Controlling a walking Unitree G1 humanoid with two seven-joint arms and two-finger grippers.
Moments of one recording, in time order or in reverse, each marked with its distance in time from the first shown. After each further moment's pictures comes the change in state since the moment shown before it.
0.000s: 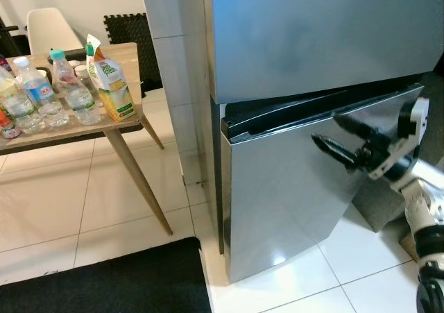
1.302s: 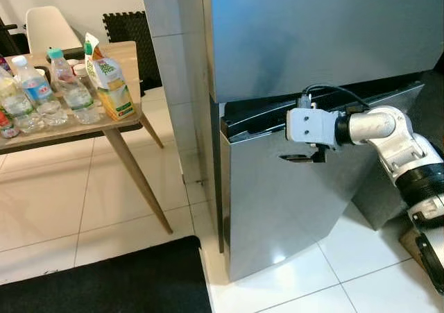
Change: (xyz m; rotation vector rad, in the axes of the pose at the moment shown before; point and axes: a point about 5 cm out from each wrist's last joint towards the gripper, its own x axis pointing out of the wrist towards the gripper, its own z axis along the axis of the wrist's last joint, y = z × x) left arm 0.000 -0.001 -0.001 -0.001 0.002 -0.005; right arm 0.082 0.011 0.022 -0.817 0.618 0.386
